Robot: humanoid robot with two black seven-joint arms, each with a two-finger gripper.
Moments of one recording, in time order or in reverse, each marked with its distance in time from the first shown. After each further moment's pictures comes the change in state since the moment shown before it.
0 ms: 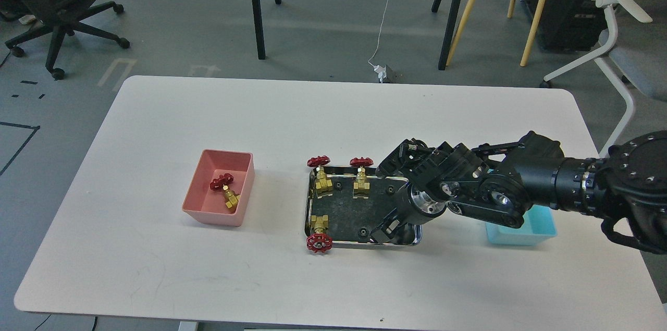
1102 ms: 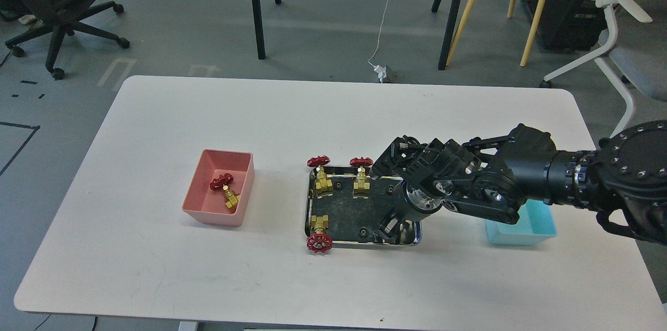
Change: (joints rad) left arm -0.012 0.001 0.000 0.031 0.000 -0.004 0.000; right arm 0.049 0.031 -0.062 0.011 -0.020 0.000 -0.009
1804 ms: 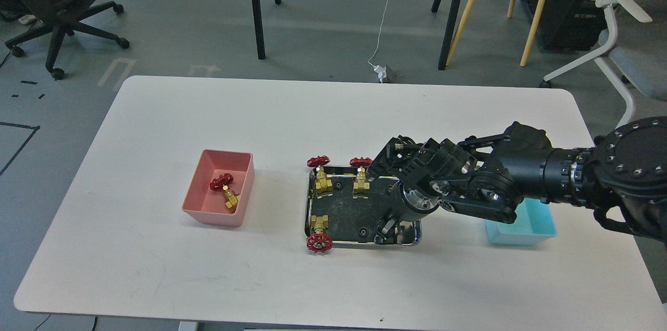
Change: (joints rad) left arm 0.000 -0.001 0.001 0.023 0.000 -0.005 -0.003; right arm 0.015 0.017 -0.007 0.008 0.000 0.000 -0.003
